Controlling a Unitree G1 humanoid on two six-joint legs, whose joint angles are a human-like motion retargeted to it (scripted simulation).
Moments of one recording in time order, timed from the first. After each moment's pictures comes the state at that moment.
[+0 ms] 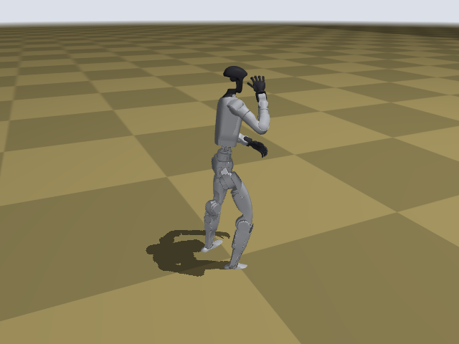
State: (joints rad) left arm -0.03 0.69 -0.32 0.30 0.17 -0.20 -0.05; right arm -0.84 -0.51 0.14 -0.78 -0.20 -0.14 -0.01; waist -0.03 -0.33 0.07; left_leg 0.09 -0.10 0.59 -0.03 -0.25 0.09; right_leg -0.44 -0.28 -0.06 0.59 -0.35 0.21
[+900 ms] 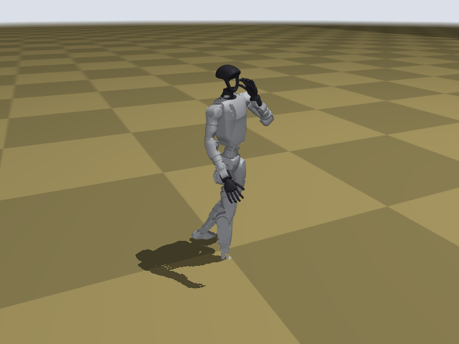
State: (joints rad) left arm -0.89 0.22 -0.56 -0.47 0.37 -0.31 0.45; right arm -0.04 -0.37 0.32 0.95 -0.22 -0.05 -0.34; waist -0.29 0.13 -0.19; left_leg 0.07 0.23 0.78 0.58 -0.35 0.04; right_leg -0.19 0.07 0.31 0.03 -0.20 0.21
